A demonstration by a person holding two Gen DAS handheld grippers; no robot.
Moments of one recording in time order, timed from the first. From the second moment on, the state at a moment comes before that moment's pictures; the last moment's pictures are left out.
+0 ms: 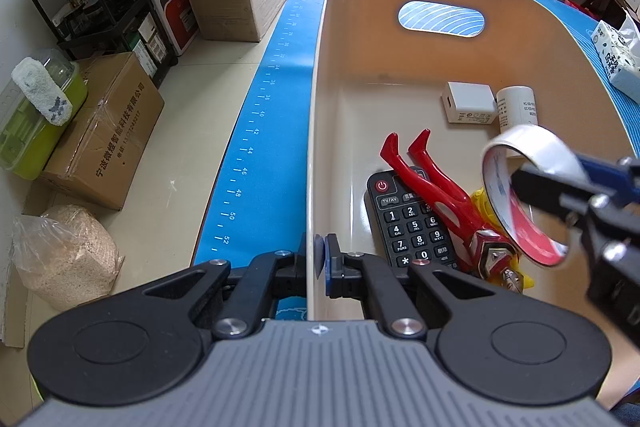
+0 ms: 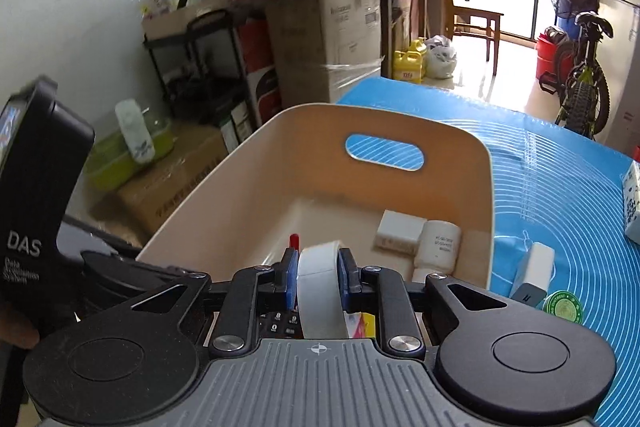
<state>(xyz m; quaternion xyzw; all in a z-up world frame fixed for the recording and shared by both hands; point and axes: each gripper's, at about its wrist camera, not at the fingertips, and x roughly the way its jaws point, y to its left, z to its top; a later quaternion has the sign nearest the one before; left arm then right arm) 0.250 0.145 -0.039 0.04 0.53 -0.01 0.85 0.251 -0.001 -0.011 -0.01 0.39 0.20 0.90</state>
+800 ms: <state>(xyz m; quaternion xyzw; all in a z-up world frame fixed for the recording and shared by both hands) 0.250 0.144 -0.039 0.04 0.53 0.00 0.85 0.254 -0.093 0.019 0.04 0.33 0.10 0.94</state>
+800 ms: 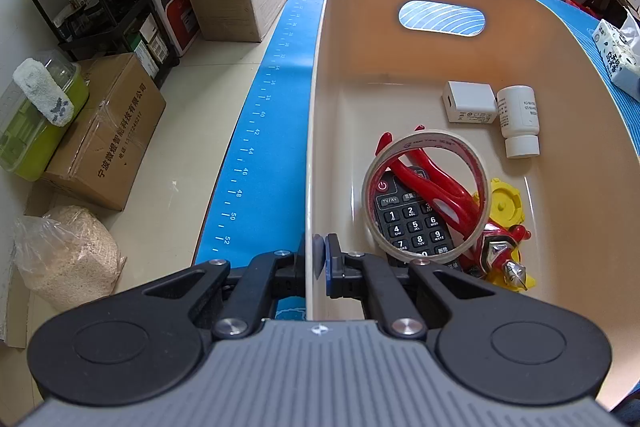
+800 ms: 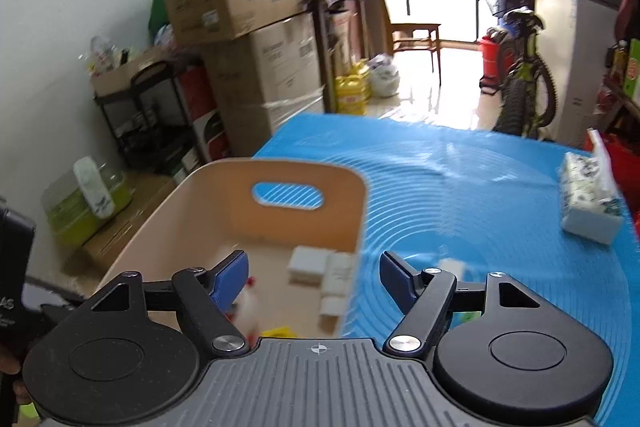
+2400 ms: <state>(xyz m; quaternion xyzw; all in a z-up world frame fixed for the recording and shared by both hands) 0.251 0.144 -0.040 0.05 0.53 0.00 0.85 0.302 -0.182 -0.112 0.01 0.43 0.01 0.90</state>
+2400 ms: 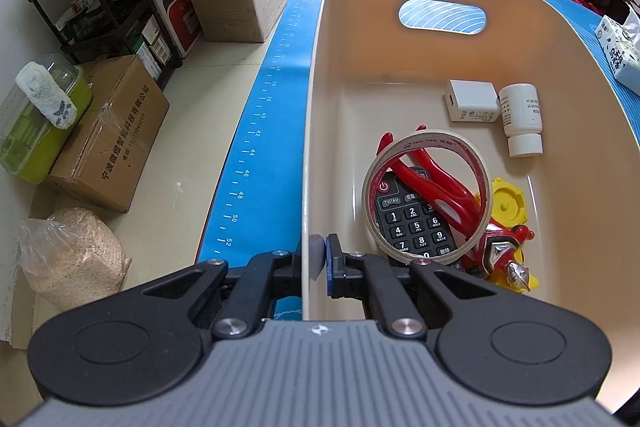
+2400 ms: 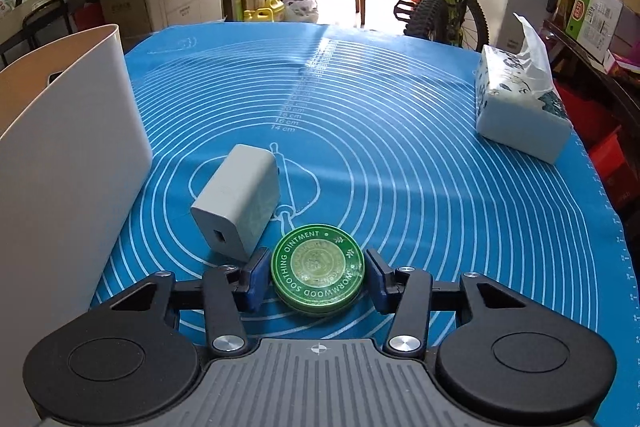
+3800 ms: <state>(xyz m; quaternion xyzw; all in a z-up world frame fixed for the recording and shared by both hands) 0.251 0.142 -0.039 0.05 0.53 0.00 0.85 0.259 -0.030 0.003 0.00 0.31 0.14 0.94</state>
